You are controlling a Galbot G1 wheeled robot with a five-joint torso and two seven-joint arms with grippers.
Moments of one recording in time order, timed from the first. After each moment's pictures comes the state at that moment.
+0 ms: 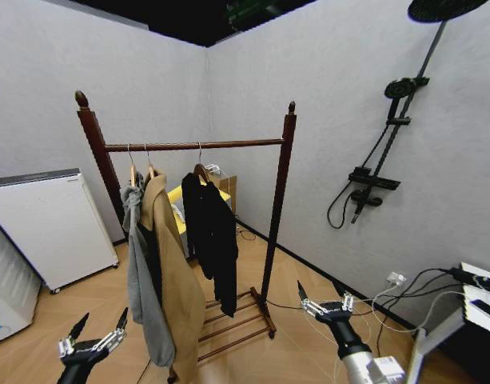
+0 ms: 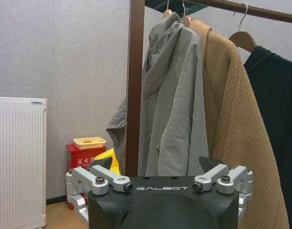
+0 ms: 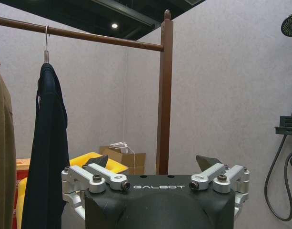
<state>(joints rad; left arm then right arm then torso) 1.83 -1.30 -0.87 -2.29 -0.49 -0.05 0.04 -1.68 1.35 0.67 2.30 0.21 0.08 0.01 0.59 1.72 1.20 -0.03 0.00</state>
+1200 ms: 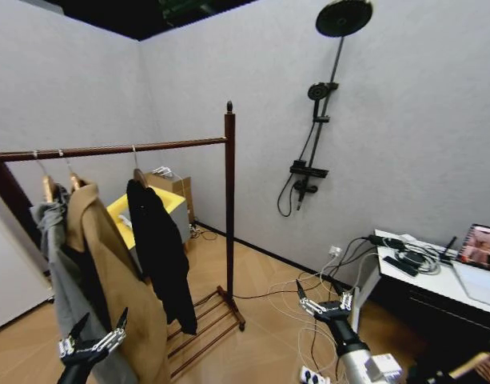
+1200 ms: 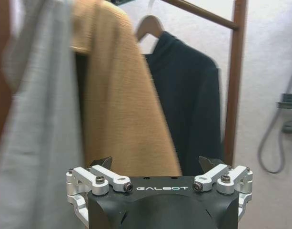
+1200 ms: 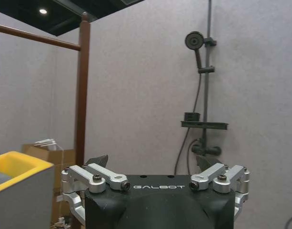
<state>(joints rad) 1.83 -1.30 -0.87 -2.29 -0.49 -0.05 0.04 -1.67 1.34 0.66 2.29 0.21 0.08 0.01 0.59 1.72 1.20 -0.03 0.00</state>
